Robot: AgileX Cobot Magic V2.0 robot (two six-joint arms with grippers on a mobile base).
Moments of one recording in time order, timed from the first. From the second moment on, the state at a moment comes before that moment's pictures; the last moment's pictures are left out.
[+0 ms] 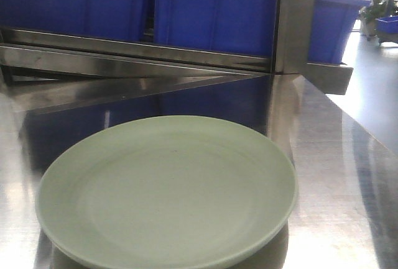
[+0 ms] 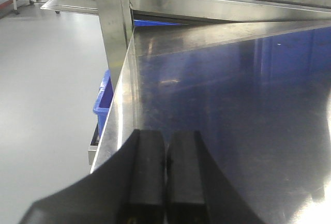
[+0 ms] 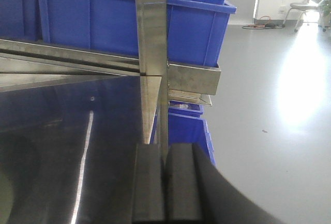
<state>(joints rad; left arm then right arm) 0.02 -0.01 0.00 -0.04 0.30 0.02 0.10 -0.01 0.03 0.05 0.07 0.01</state>
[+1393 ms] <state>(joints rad) 0.02 -0.01 0.00 -0.04 0.30 0.02 0.10 0.03 0.03 0.05 0.00 0.03</state>
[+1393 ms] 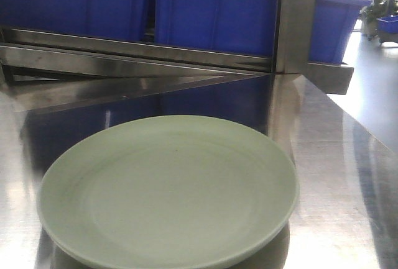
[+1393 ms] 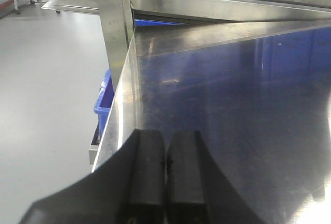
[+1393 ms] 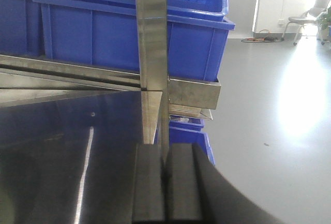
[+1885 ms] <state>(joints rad) 0.02 -0.01 0.00 -0.04 0.30 0.02 0.11 0.56 -0.31 0.08 0.02 0.09</state>
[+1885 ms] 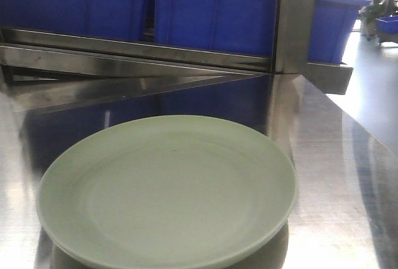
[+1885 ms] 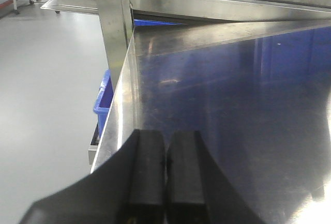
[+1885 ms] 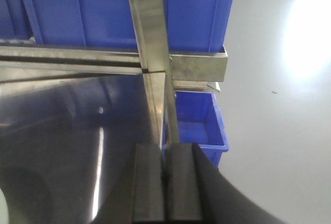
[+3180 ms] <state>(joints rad) 0.02 -0.01 0.00 -0.04 0.30 0.02 0.56 1.40 -0.78 0.30 0.40 0.10</state>
